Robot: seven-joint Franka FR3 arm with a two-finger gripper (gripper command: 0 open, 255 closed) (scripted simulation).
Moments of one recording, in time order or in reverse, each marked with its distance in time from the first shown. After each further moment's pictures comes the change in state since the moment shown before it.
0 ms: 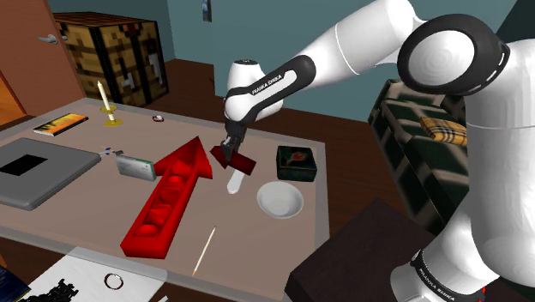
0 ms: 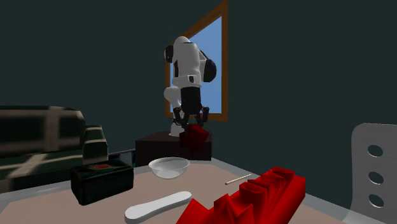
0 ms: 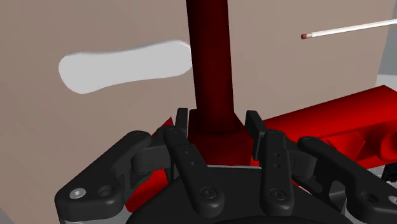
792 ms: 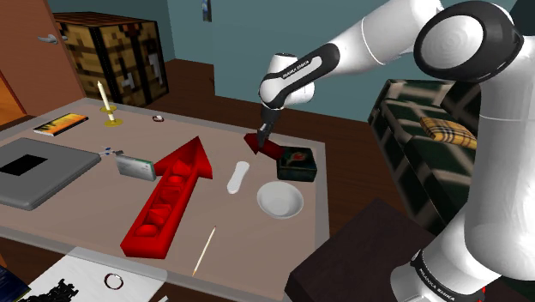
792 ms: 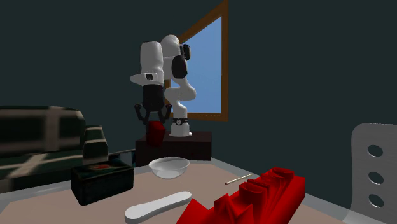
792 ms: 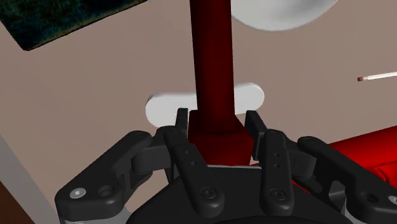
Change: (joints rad) arm -0.198 -0.084 -0.030 -0.100 0.057 0.001 -0.262
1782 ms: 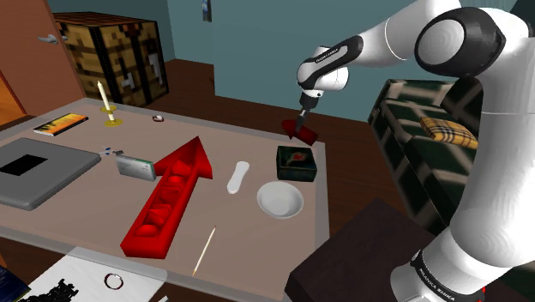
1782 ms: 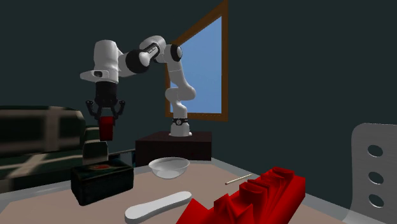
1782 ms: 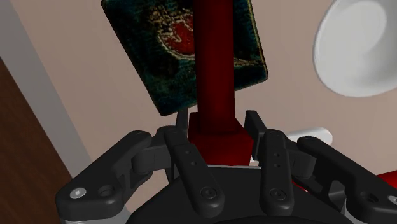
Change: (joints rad) arm -0.257 0.017 -0.060 0.082 0.064 -0.095 -0.345
